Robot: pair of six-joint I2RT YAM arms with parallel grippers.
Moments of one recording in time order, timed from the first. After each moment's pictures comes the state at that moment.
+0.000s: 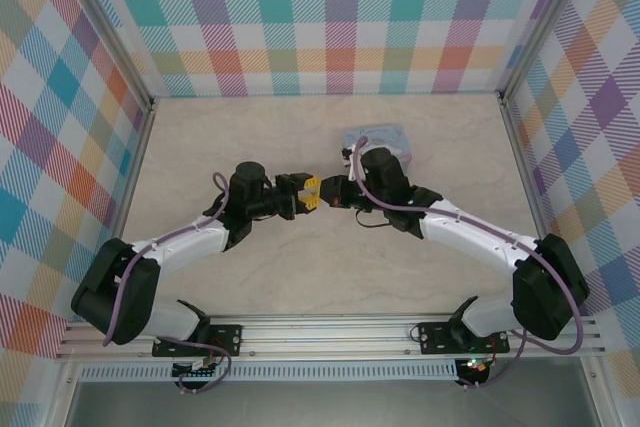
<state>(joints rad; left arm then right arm) -0.54 1.38 0.67 0.36 0.51 -2.04 0.75 1.37 0.93 -0.04 -0.32 0.78</state>
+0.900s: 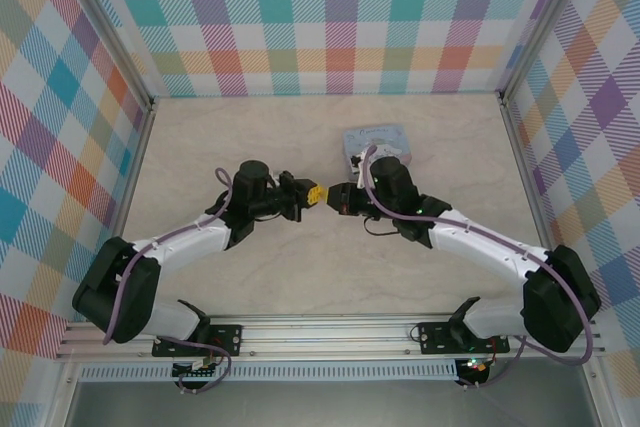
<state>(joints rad) -0.55 1.37 0.74 0.26 0.46 -1.76 0.71 1.27 0.80 0.02 -0.38 0.80</state>
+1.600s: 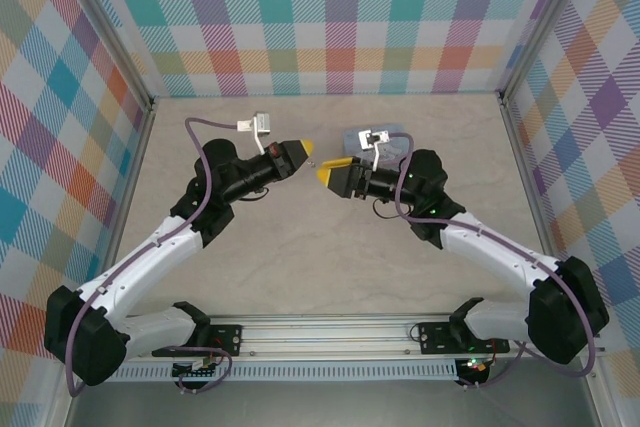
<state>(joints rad) -0.55 1.14 0.92 0.21 0.41 -0.93 0.64 1.25 0.80 0.56 -0.69 0.82</state>
